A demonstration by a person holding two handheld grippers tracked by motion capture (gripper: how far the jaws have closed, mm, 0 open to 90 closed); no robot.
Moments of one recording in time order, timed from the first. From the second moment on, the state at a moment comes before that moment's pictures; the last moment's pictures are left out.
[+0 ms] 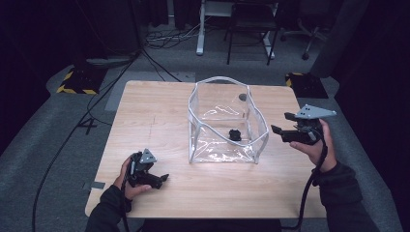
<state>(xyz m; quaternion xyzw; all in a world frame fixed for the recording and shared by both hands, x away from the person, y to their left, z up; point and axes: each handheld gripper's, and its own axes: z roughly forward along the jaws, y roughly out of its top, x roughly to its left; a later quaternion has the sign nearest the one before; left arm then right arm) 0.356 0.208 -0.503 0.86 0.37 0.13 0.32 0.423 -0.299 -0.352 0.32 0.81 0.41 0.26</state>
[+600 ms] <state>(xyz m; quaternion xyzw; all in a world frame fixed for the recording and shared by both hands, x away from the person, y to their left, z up) 0.356 0.208 -0.503 0.86 0.37 0.13 0.32 0.415 -0.306 -0.385 0.33 0.83 0.38 0.25</state>
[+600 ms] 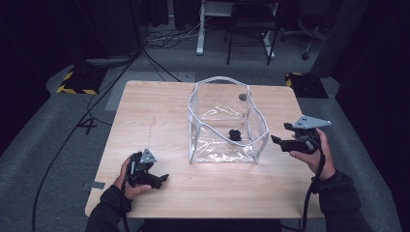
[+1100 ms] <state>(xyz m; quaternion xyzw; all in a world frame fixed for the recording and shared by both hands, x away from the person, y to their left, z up) 0.356 0.208 -0.503 0.86 0.37 0.13 0.32 0.410 -0.306 -0.414 0.33 0.84 0.35 0.24</state>
